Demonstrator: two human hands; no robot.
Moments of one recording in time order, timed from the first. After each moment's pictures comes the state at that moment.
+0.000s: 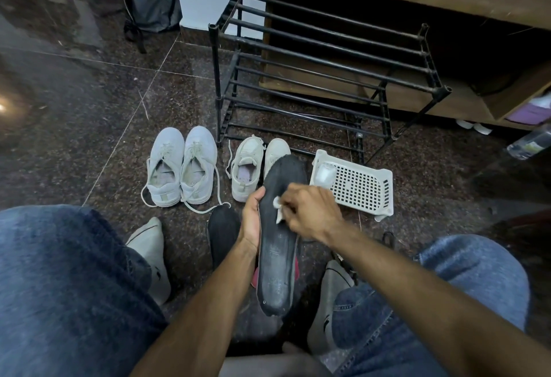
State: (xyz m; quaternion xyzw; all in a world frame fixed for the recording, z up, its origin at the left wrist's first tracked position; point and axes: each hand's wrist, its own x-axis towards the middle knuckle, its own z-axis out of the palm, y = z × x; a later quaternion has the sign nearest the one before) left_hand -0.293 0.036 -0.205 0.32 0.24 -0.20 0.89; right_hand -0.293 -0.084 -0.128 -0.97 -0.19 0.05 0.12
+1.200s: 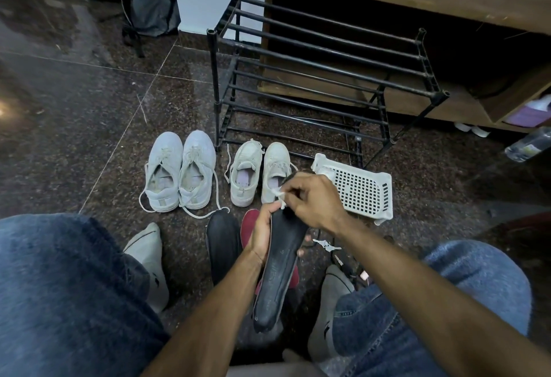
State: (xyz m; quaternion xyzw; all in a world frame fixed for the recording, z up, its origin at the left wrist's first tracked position) left_hand -0.303 0.021 -0.202 0.35 0.14 -0.31 0.87; right_hand -0.270 -0.095 -0.131 -0.95 -0.13 0.03 0.27
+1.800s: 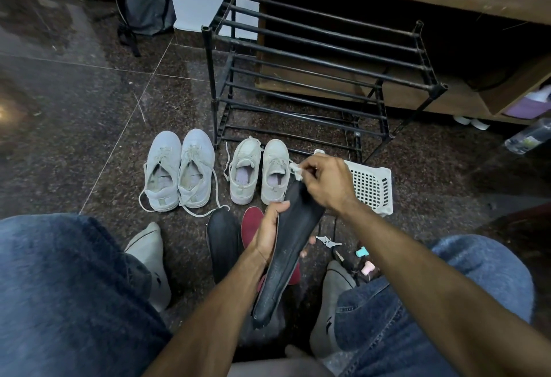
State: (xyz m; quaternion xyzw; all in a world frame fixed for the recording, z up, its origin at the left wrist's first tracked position) left_hand -0.310 0.015 -0.196 0.38 0.13 -0.36 0.84; right_hand -0.246 -0.115 -0.133 -0.96 -0.04 -0.06 0.26
